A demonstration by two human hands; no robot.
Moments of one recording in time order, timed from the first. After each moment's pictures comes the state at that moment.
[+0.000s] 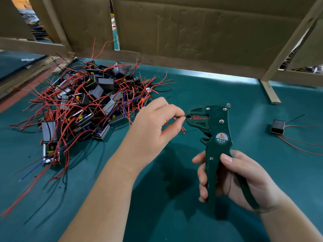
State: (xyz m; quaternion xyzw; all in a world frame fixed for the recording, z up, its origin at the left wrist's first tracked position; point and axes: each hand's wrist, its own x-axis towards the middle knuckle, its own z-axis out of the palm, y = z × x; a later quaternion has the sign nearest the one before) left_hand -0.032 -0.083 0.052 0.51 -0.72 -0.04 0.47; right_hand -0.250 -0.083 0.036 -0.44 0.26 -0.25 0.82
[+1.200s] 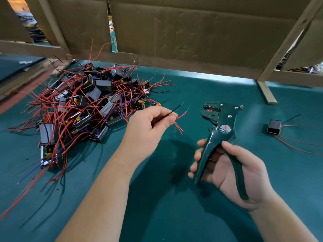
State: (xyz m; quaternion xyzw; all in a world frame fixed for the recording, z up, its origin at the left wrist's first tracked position) left_hand -0.032 -0.090 0.039 0.54 -0.60 -0.24 0.54; right_hand -0.243 -0.087 0.030 -0.35 0.25 -0.34 0.84
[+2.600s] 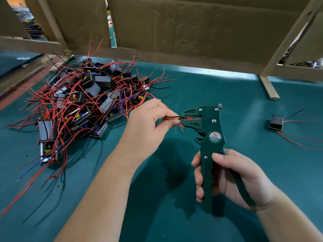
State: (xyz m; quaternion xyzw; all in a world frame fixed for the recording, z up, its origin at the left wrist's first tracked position) left_hand -0.033 -0.087 0.042 0.53 -0.66 -0.12 0.51; right_hand -0.249 -0.082 0.032 -0.43 0.27 -0.22 0.83
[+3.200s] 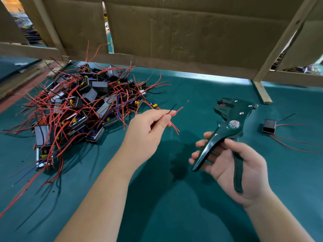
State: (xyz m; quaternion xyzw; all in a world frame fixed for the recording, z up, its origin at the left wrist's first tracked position) left_hand -0.038 -0.090 0.036 0.55 -0.61 -0.21 0.53; right_hand -0.243 -0.089 0.030 -0.33 0.26 -0.45 0.79
